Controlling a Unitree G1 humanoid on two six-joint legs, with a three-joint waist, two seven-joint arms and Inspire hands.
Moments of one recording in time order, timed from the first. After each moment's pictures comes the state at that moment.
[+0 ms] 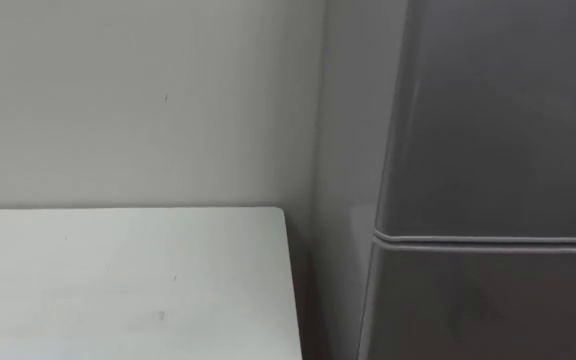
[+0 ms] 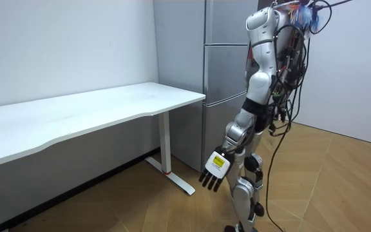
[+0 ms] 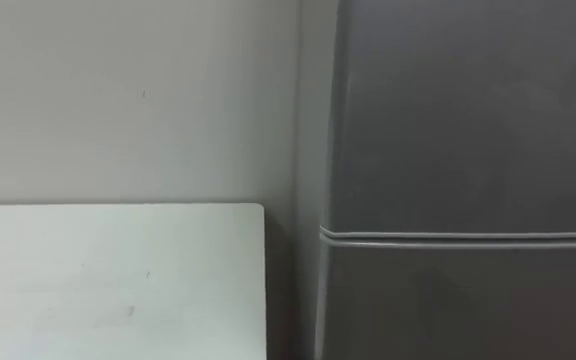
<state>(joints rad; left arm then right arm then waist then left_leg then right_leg) 0.44 0.20 0.15 0.97 -0.03 -0.03 0.00 0.35 -0.23 -0.20 0.92 0.60 -0.18 -0.48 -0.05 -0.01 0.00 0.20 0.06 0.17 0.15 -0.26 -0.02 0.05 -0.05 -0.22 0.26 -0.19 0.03</state>
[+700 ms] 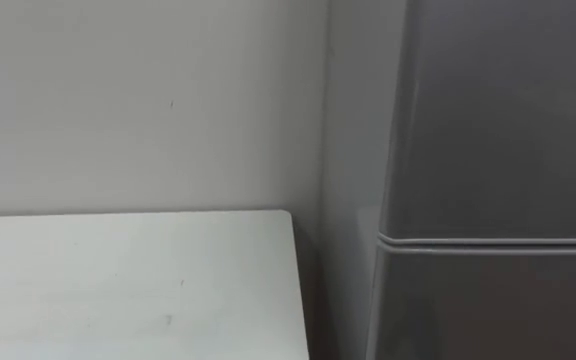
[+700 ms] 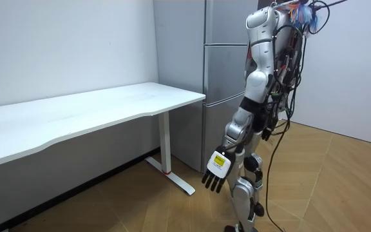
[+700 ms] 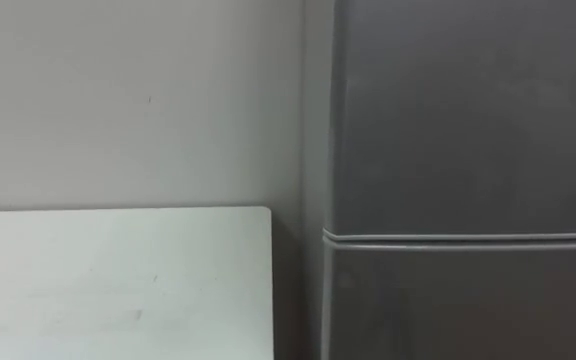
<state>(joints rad) 0.38 0.19 0.09 1.02 0.02 0.05 -0.01 0.26 -0.20 -0.03 1.16 0.58 -0.04 -0.03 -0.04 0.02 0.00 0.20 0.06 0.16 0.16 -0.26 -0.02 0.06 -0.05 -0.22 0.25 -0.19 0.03</state>
